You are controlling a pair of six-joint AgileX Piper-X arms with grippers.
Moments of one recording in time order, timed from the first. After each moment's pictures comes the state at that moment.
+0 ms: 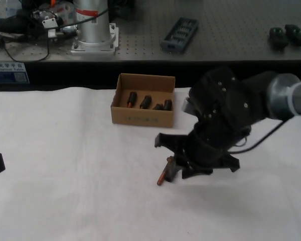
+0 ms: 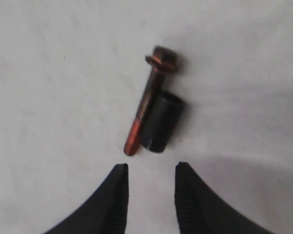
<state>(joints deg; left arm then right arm) 4.4 32.7 -33.4 31.2 40.3 -13.4 37.4 107.1 -70.1 35.8 -13.6 38.2</state>
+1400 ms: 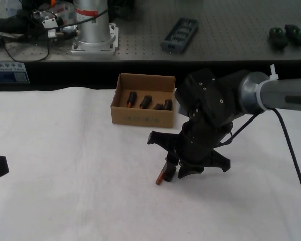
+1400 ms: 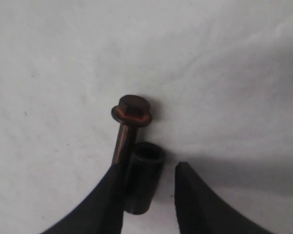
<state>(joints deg) 4.4 35.5 -33.4 31.2 40.2 -13.4 37.4 115.0 -76.7 39.5 -9.9 43.8</state>
